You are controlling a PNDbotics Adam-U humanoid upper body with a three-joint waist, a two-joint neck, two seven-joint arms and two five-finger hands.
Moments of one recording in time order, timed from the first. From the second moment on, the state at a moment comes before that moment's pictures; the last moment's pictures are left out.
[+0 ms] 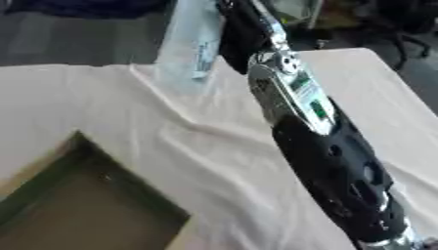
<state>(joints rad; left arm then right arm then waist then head) -0.21 0.40 0.32 -1.97 0.37 -0.04 -0.15 -0.94 -0.50 0.17 -1.81 -0.71 0.03 0.00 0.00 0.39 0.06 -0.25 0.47</state>
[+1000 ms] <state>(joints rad) -0.18 0.42 0.36 -1.97 0.37 -0.03 -0.10 -0.74 -0.34 0.39 -1.98 -0.55 0.07 0.16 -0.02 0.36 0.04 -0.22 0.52</state>
